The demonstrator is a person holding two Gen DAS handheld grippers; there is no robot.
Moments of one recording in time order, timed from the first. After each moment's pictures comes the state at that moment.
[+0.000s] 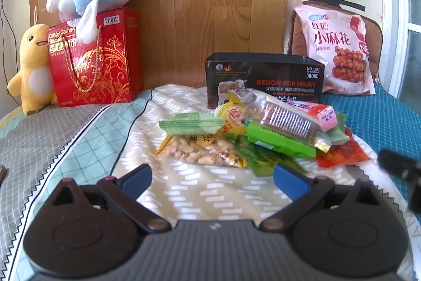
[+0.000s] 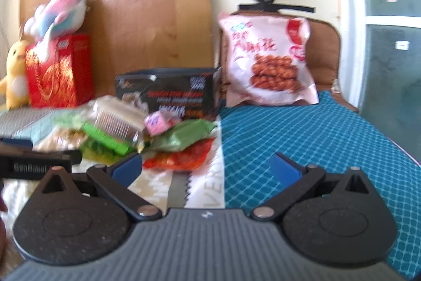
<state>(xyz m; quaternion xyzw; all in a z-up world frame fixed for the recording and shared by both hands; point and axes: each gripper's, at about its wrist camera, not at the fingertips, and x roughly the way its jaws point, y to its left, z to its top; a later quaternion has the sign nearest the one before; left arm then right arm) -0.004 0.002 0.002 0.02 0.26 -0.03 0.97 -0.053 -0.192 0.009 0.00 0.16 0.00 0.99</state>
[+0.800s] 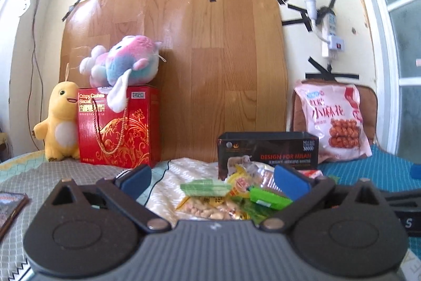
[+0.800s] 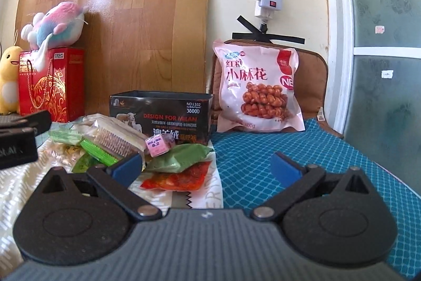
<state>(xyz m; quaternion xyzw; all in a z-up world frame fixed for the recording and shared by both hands) -0.056 0.005 0.016 0.01 0.06 -0.01 1.00 -0.065 -0.169 0.006 -0.04 0.11 -0.03 0.99</state>
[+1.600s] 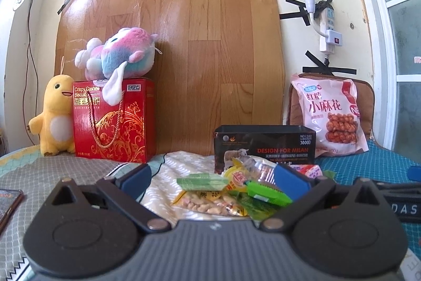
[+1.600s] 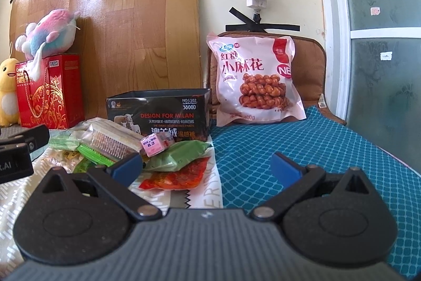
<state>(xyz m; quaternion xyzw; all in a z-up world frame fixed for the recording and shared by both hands) -0.055 0.008 0.013 0.00 0.08 -0.02 1.00 -0.060 -0.180 0.008 0.00 0.12 -0.03 0.99</state>
